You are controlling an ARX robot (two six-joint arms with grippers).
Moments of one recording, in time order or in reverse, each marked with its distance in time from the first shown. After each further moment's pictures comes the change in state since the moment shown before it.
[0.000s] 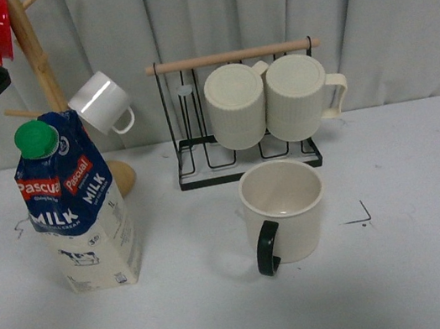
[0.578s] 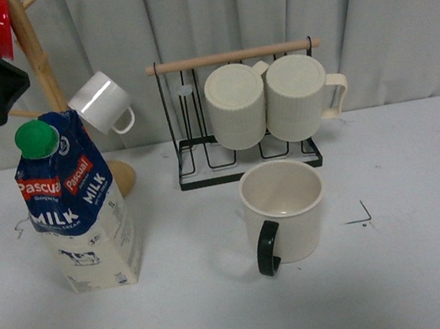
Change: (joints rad) left arm -0.002 0.068 0.040 0.004 0.010 0.009; right arm 0.000 0.000 0.000 0.000 0.000 0.000
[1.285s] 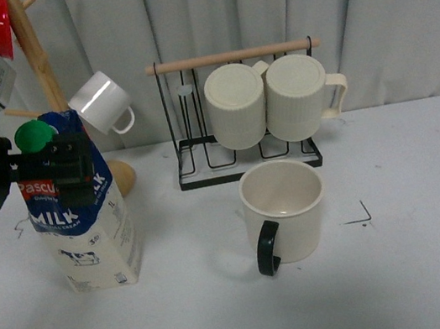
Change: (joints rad) left arm -0.035 0.374 0.050 0.162 -0.114 0.002; right arm 0.000 0.000 0.000 0.000 0.000 0.000
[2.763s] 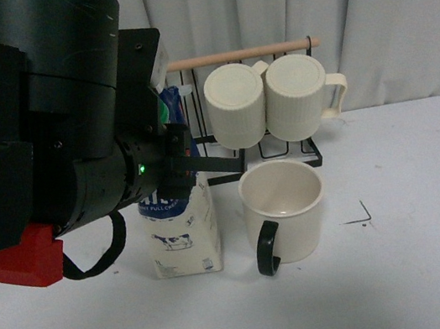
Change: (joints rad) left arm -0.324 0.091 0.116 -0.017 -0.170 -0.079; right arm 0.000 0.000 0.000 0.000 0.000 0.000
